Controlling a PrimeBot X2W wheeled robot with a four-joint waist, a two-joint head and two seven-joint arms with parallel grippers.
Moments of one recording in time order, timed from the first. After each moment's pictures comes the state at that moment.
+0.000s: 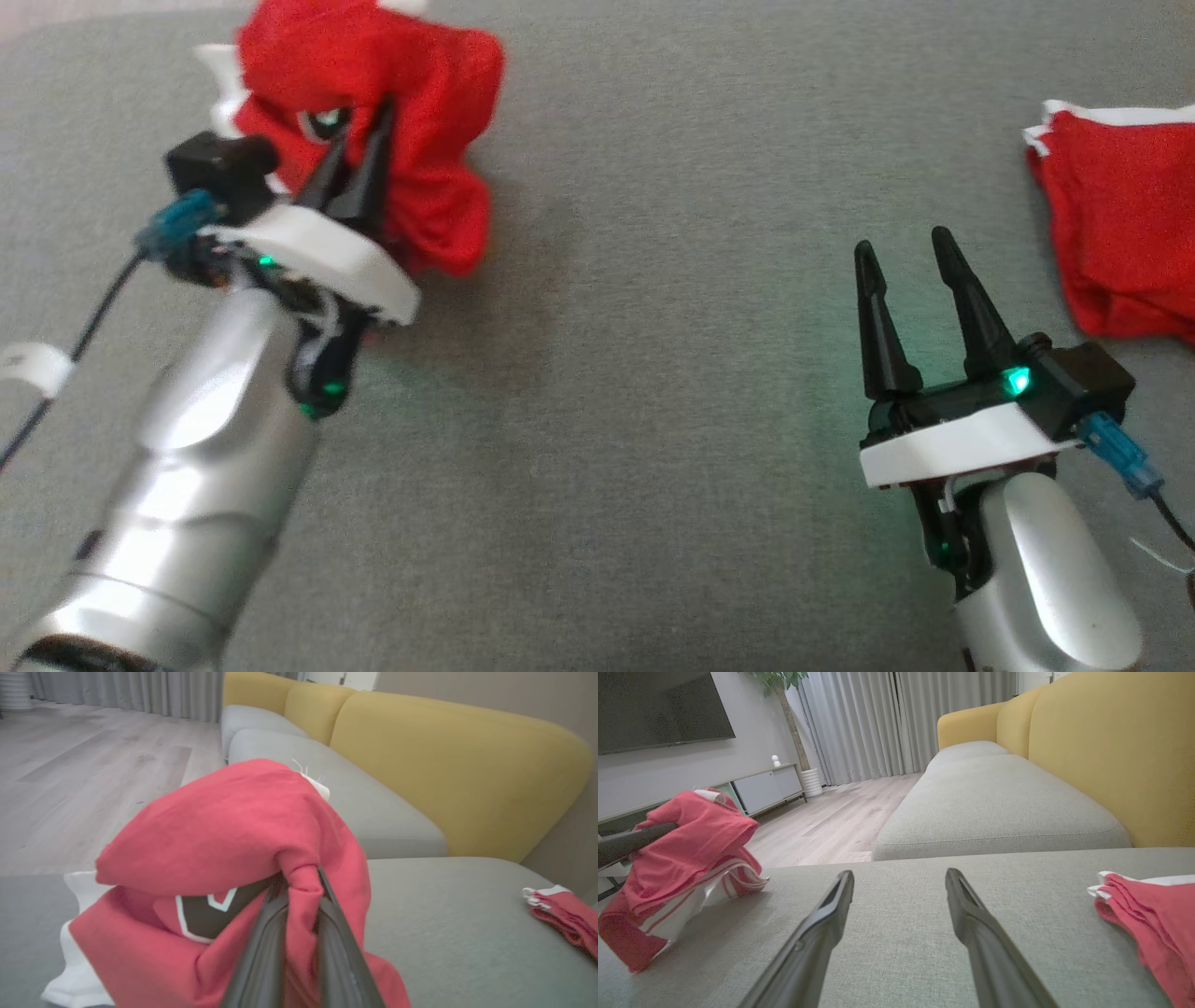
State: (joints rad) left arm -0.79 0.25 -0.58 0.64 -0.74 -0.12 -0.09; right arm -0.22 -0.05 0.14 0.19 0.19 0.13 -0.21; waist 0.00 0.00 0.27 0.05
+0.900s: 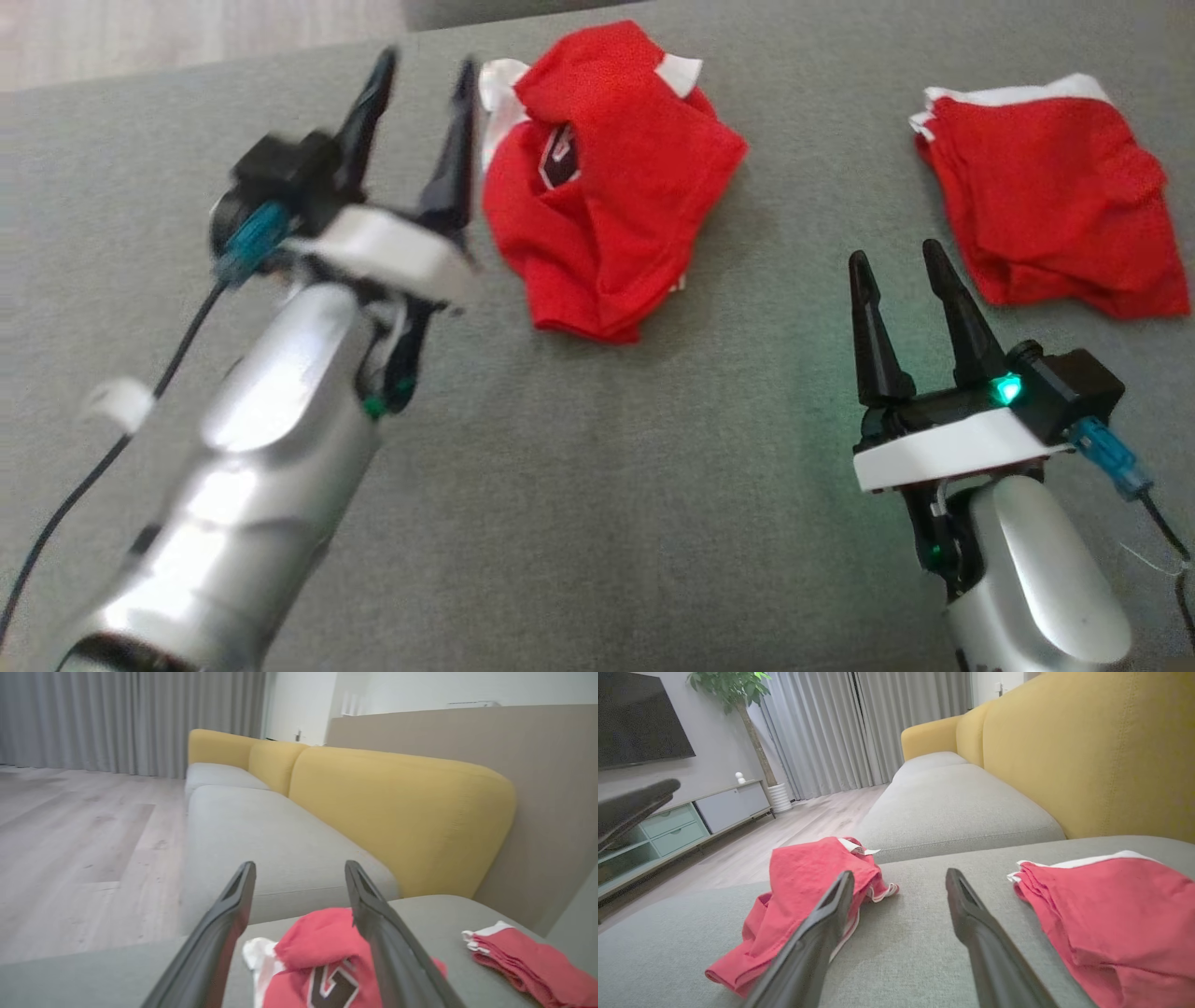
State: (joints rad) left arm -0.82 0.16 -0.63 0.59 -0.68 0.02 -0.21; right arm -0.24 -0.05 0.16 0.26 0.24 0.13 -0.25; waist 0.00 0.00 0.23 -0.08
